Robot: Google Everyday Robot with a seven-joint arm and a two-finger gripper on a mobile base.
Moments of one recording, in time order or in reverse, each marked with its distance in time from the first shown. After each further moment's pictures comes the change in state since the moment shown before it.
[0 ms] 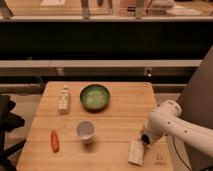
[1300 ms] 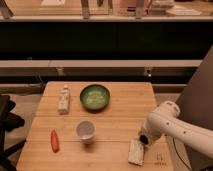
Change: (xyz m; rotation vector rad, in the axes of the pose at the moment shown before) arm -0.008 -0.006 0.001 0.016 -0.010 -0.071
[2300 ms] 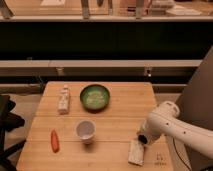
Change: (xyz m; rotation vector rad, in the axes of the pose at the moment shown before) arm -0.003 -0.002 0.000 0.009 -0.007 -0.030
